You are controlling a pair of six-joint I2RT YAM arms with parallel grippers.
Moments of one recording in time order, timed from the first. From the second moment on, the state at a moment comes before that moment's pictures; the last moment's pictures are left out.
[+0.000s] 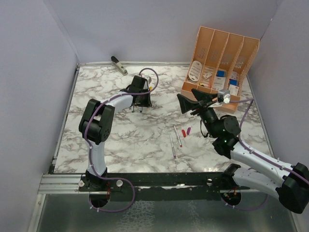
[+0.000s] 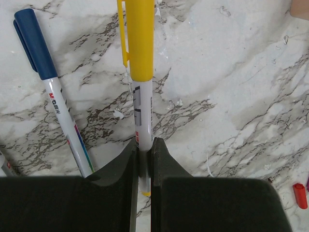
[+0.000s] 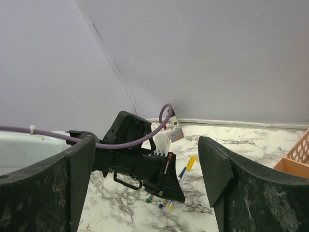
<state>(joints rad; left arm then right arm) -0.41 1.98 1.34 -0.23 0.19 -0.33 0.73 0.96 0.52 0.86 0.21 0.28</state>
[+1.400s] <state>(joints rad) -0.44 1.73 1.24 -0.19 0.10 -0.36 0.73 1.05 0.62 0.36 0.53 0.28</state>
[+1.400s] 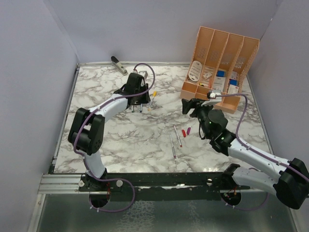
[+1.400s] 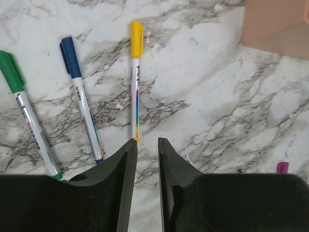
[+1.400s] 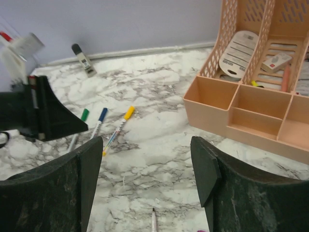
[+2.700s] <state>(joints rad) -0.75 1.38 0.85 -0.17 0.06 -0.42 1.02 1.25 0.59 -0.13 0.35 0.46</state>
